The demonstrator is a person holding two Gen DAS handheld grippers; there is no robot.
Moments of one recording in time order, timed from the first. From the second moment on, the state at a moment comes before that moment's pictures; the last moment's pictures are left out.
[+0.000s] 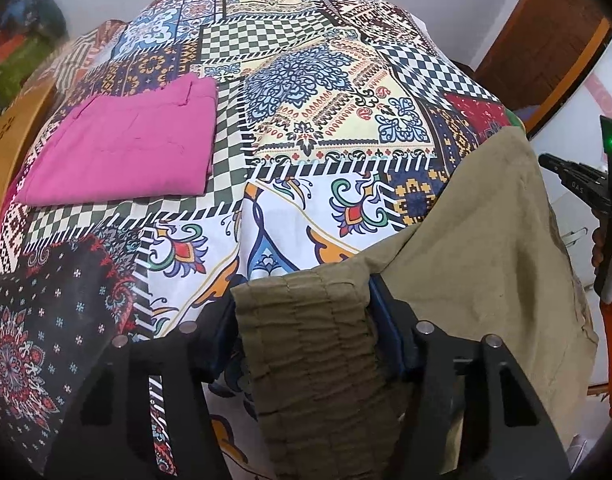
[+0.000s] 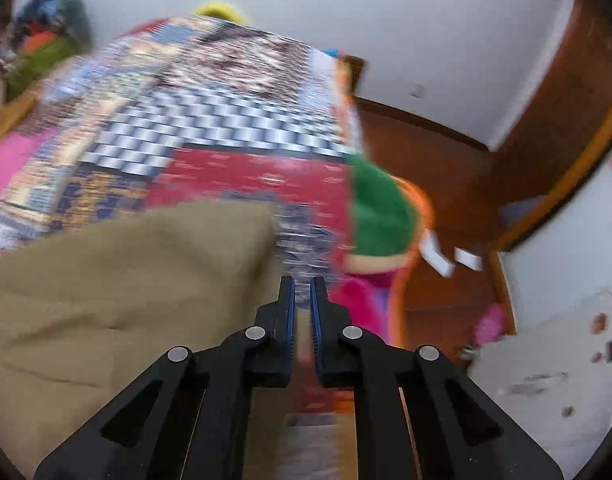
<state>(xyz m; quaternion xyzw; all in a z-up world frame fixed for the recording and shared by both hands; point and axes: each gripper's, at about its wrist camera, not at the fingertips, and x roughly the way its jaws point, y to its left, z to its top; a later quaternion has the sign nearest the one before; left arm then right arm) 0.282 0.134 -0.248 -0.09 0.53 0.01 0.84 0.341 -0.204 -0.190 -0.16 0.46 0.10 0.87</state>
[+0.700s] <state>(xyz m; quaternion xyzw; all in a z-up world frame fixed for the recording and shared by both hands) 0.271 0.137 -0.245 -0.09 0.52 0.03 0.85 0.371 -0.158 -0.205 -0.05 0.52 0.25 0.82</state>
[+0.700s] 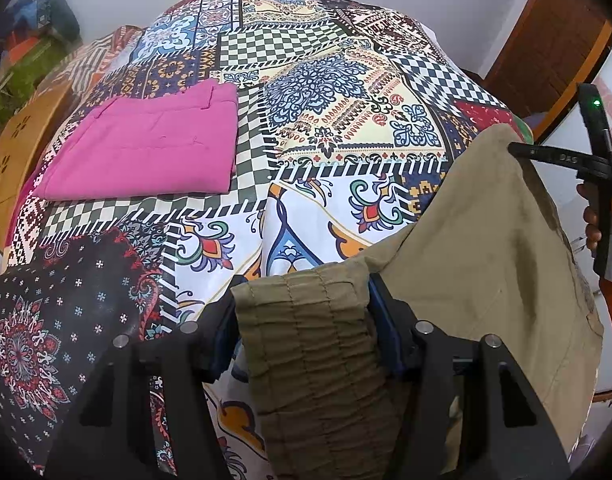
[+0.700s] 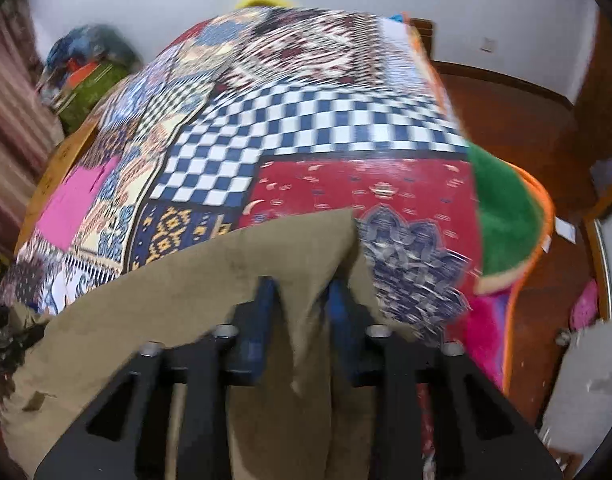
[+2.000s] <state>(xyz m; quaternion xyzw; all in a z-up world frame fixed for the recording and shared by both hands) 0.231 0.161 -0.228 -0.12 0.51 0.07 0.85 0.303 -0.157 -0.228 -0.05 0.55 0.26 0.79</state>
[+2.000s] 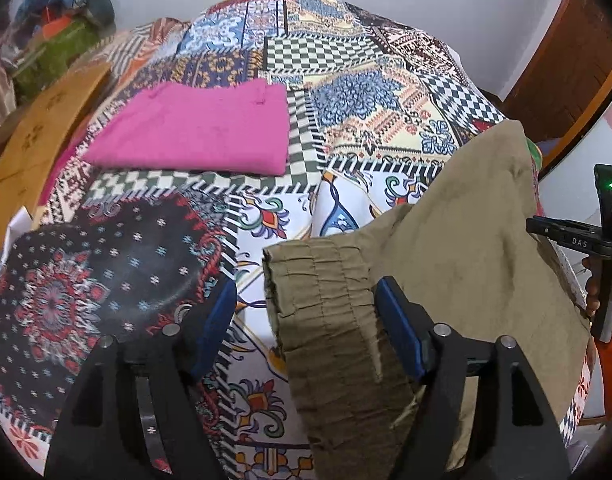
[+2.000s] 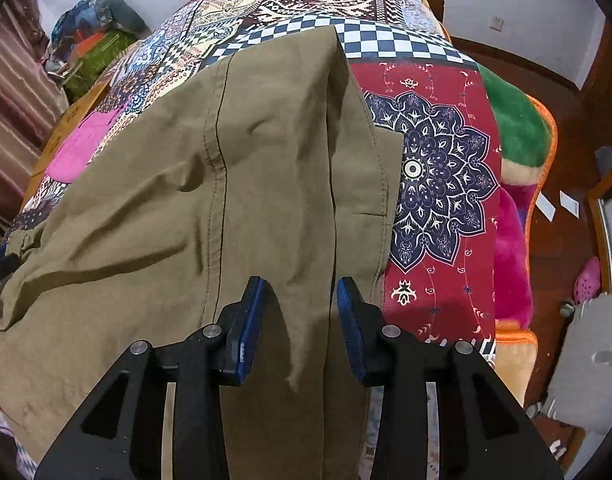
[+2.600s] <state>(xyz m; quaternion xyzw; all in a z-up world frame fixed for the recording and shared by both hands) 0.251 0.162 -0.244 -0.10 0.51 0.08 0.85 0.284 -0.130 -0.233 -0.20 0.50 0.22 0.81</state>
